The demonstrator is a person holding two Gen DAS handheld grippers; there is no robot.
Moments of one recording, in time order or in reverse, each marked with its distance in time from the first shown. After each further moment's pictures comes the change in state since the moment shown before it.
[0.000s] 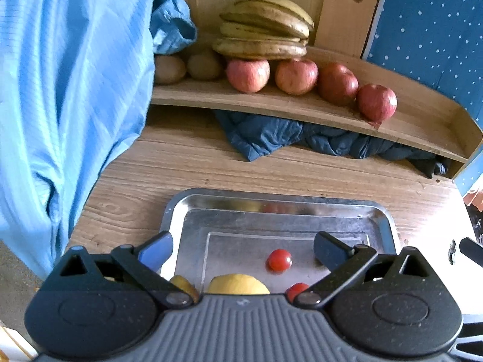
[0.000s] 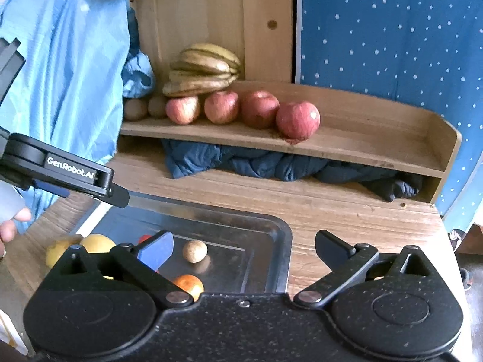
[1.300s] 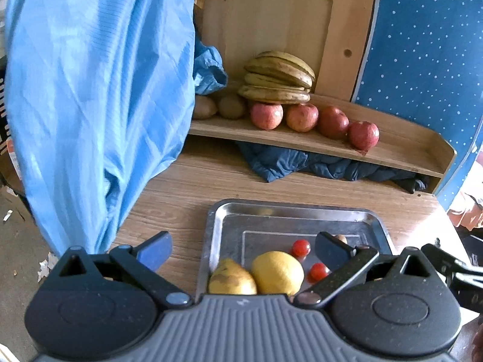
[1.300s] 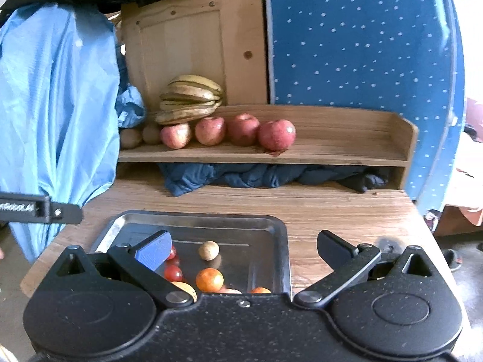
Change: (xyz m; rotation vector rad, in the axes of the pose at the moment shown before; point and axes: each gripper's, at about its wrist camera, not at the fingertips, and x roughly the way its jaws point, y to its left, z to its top) left arm -0.082 0.058 -0.057 -0.002 -0.213 -0.044; right arm -0.059 0.036 -0.014 0.121 -0.085 -0.128
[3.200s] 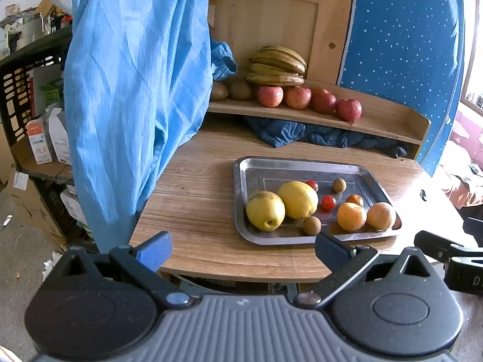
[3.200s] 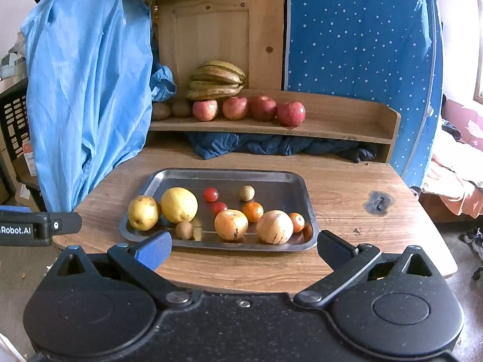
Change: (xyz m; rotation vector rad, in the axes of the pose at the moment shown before) left arm -0.076 0.046 -0.082 0.052 -0.023 -0.043; right arm -0.090 0.079 -0.064 -0.044 0.033 -0.047
